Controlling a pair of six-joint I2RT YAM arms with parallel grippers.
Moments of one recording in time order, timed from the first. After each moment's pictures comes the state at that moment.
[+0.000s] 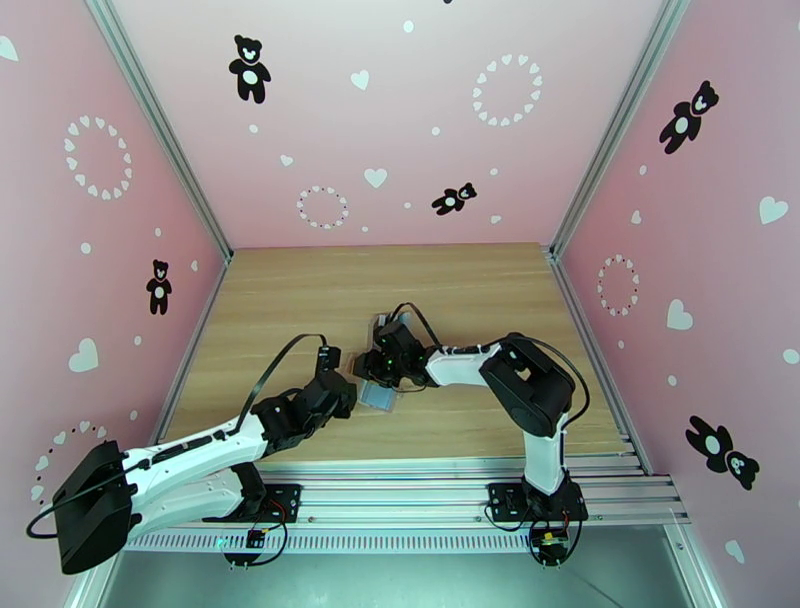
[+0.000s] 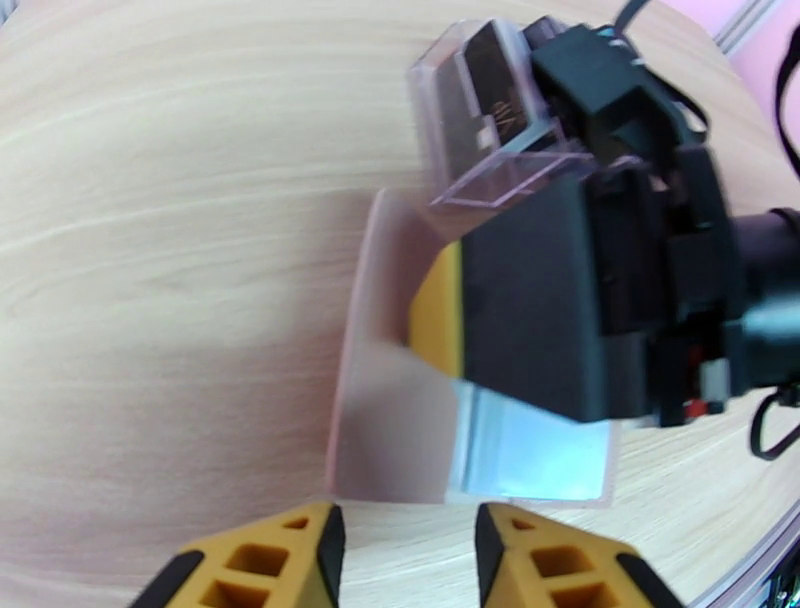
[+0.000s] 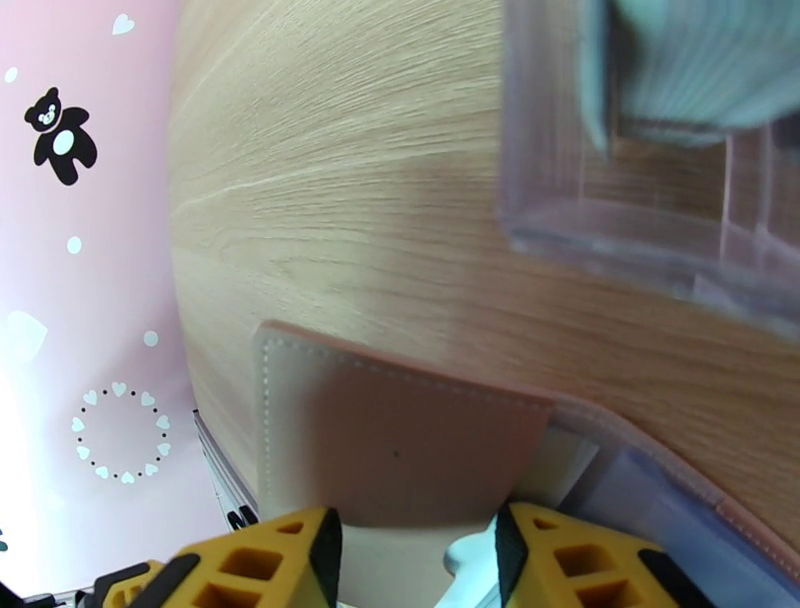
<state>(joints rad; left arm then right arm) -0.91 1.07 0.50 -0.25 -0.36 -0.70 0.82 1.95 1.04 0.12 -0.41 1.02</state>
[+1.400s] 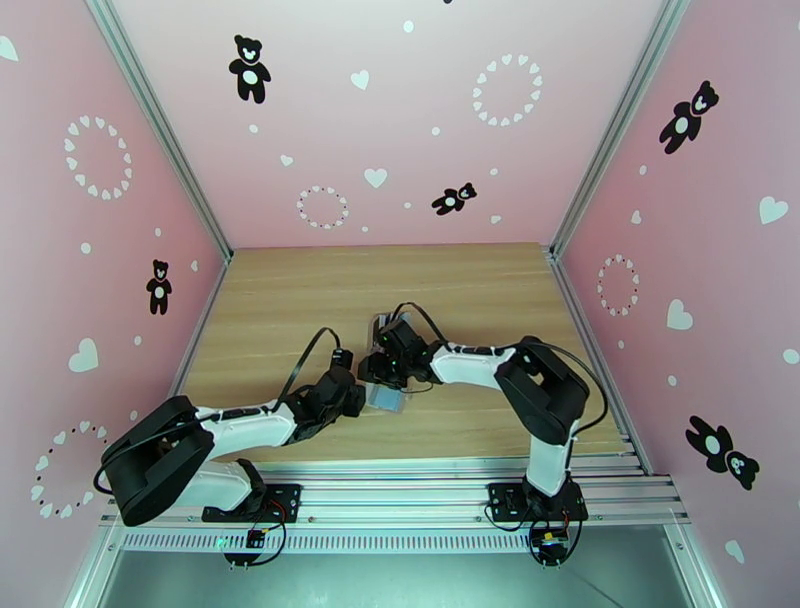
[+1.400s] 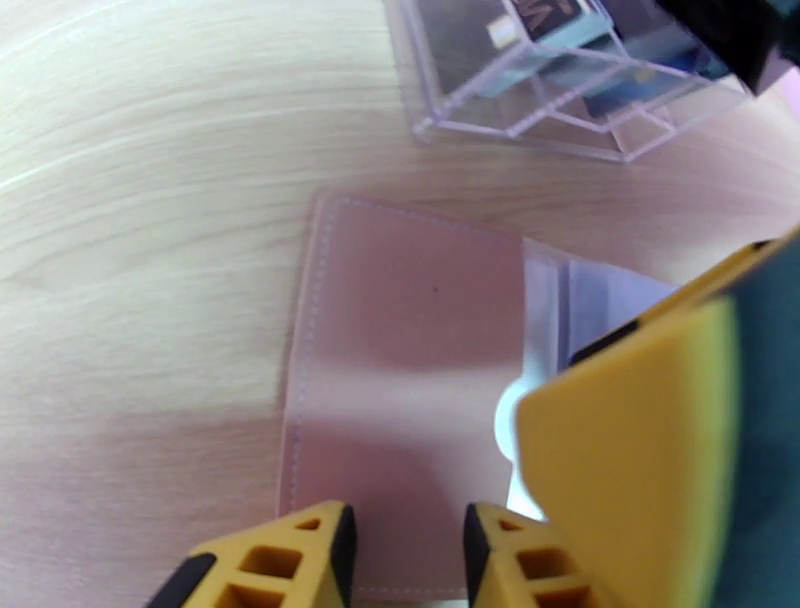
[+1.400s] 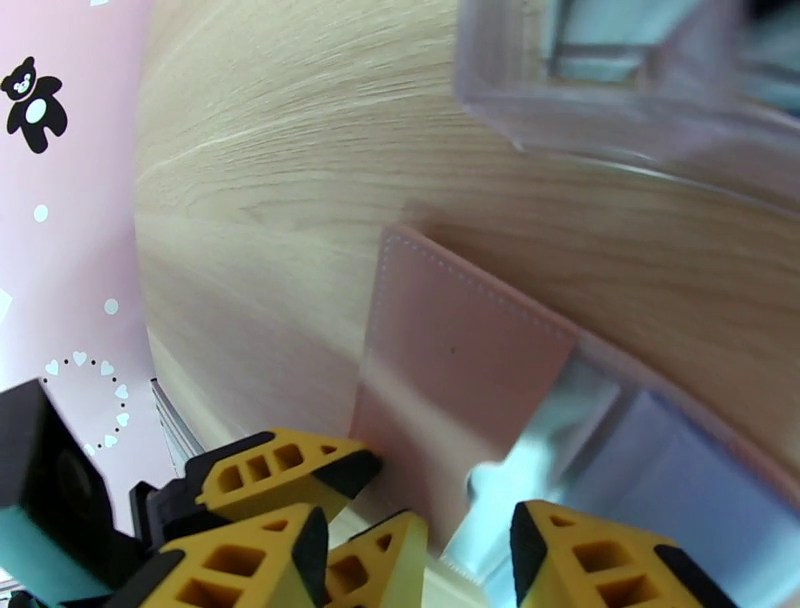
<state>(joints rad) -0.84 1.38 0.42 0.10 -0.19 -0.66 0.82 1.83 1.03 -0.09 -0.37 0.92</state>
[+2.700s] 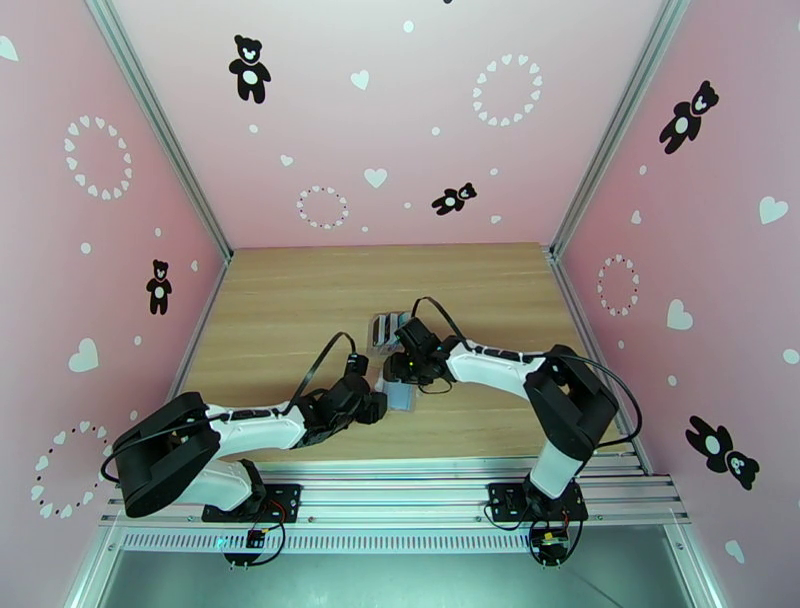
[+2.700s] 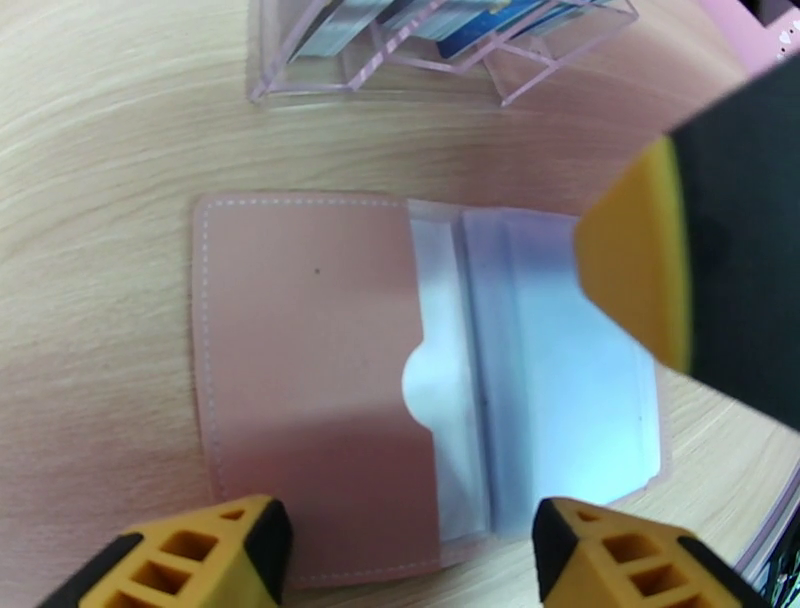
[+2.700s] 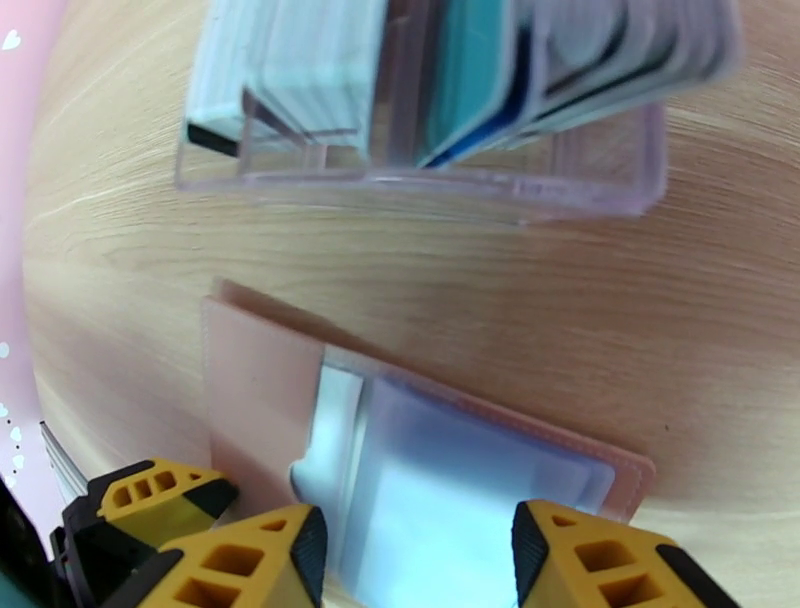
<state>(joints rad) -0.93 1.42 0.47 0.10 -0.19 -0.72 0.78 1.75 1.02 -0.34 -0.13 0.76</state>
